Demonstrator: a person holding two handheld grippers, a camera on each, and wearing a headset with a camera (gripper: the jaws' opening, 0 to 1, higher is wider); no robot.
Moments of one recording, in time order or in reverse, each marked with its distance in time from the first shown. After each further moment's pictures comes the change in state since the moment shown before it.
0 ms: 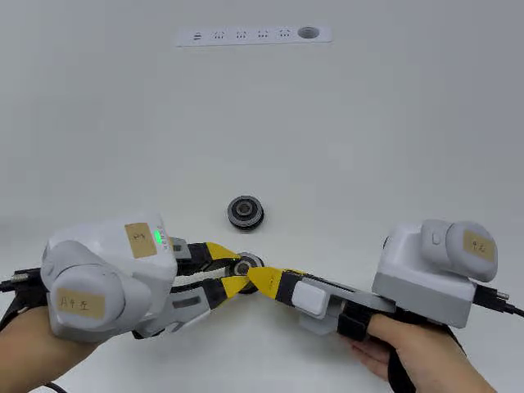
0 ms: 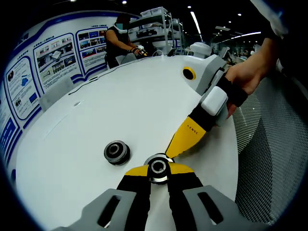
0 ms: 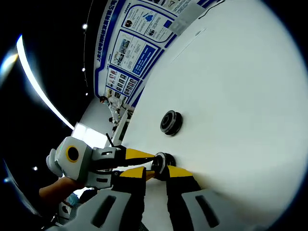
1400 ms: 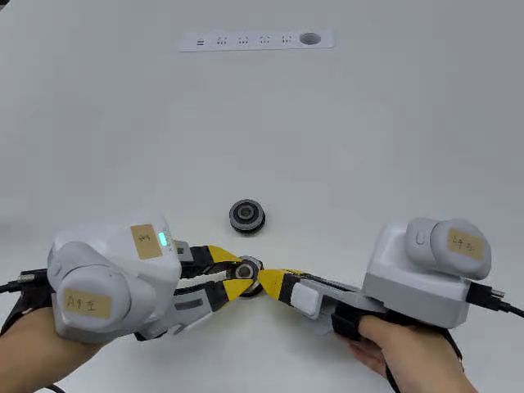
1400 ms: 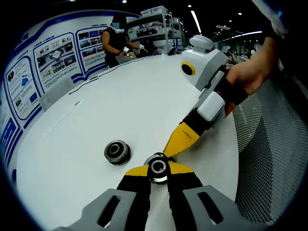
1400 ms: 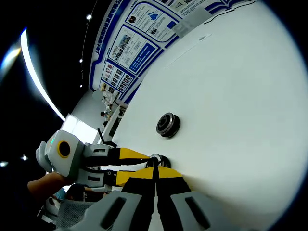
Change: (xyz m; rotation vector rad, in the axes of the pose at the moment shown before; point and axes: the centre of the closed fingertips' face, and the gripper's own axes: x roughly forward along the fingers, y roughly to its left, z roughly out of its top) left arm 0.001 0.001 -0.001 0.001 0.010 0.005; right arm 0.003 -0.004 0.003 -0.098 0.013 -0.084
